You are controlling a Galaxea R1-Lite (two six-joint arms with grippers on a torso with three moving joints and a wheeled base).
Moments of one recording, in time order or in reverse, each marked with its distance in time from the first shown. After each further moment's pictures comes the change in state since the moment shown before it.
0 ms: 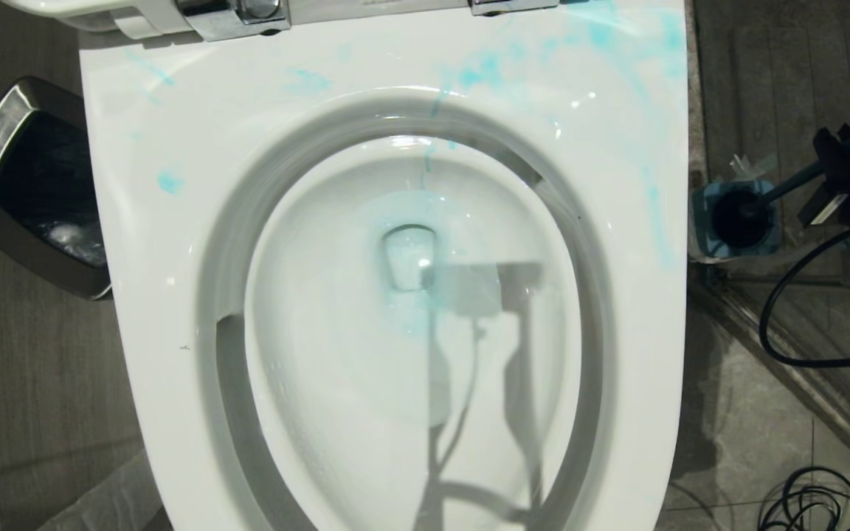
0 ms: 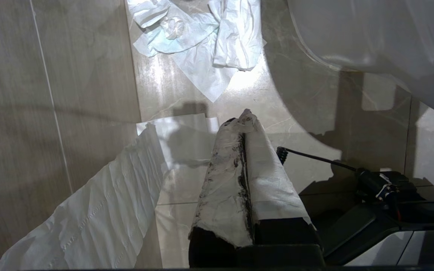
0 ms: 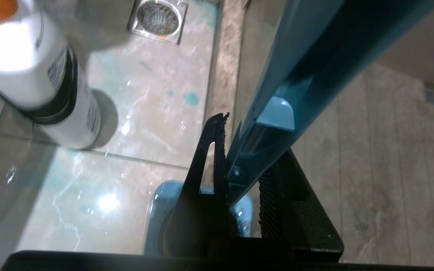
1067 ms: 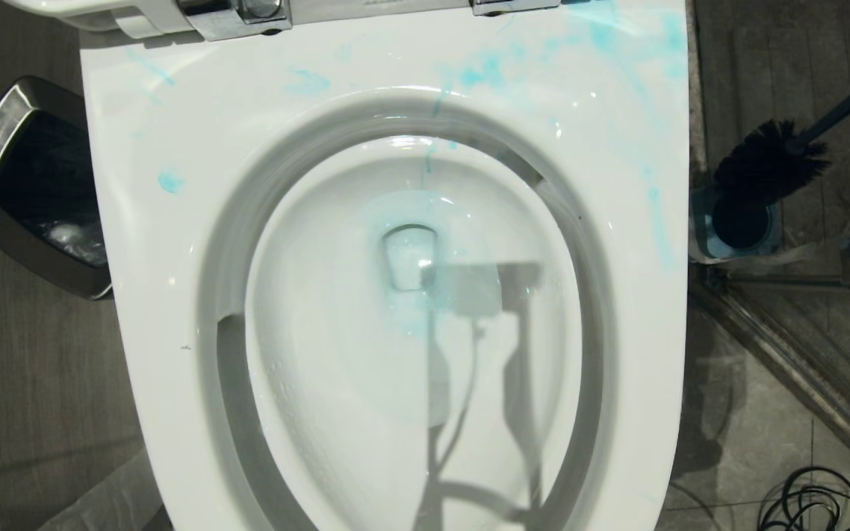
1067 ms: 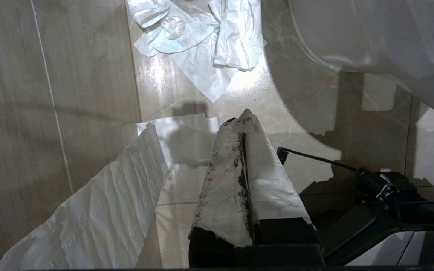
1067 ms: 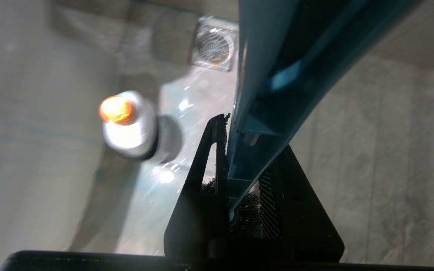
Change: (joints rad) left arm 0.000 0.000 0.000 0.000 -0.001 0.000; right arm 0.109 -0.382 -0.421 0.969 0.065 0.094
